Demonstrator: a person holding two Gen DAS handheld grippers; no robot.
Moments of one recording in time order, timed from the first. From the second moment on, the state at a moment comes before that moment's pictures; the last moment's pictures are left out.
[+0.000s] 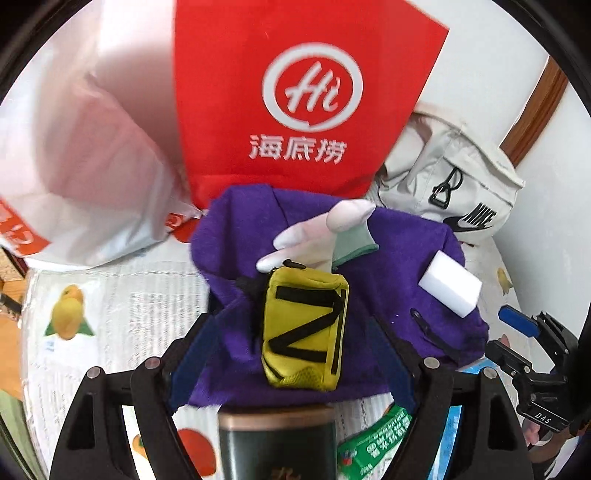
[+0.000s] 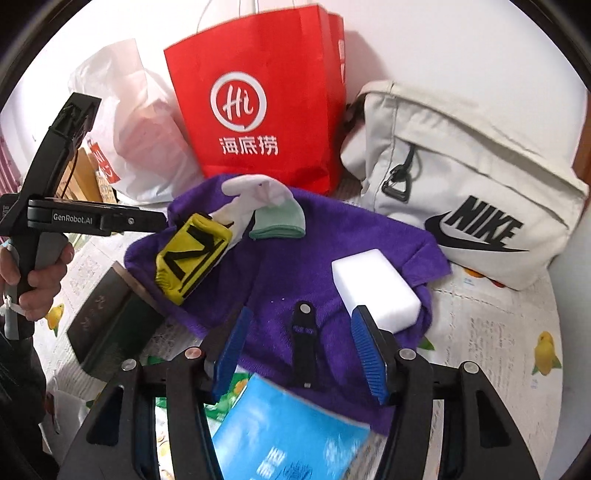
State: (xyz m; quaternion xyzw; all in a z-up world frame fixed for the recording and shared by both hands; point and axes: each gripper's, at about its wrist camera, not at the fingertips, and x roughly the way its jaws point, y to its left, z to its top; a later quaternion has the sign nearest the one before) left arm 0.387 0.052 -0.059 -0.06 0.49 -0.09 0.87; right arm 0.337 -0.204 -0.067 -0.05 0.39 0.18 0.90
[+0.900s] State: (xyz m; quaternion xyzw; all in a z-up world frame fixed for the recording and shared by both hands) left arm 0.173 0.088 -0.056 -0.11 0.47 -0.06 0.87; right arm 0.128 -0.222 -0.073 -0.03 0.37 0.19 0.91
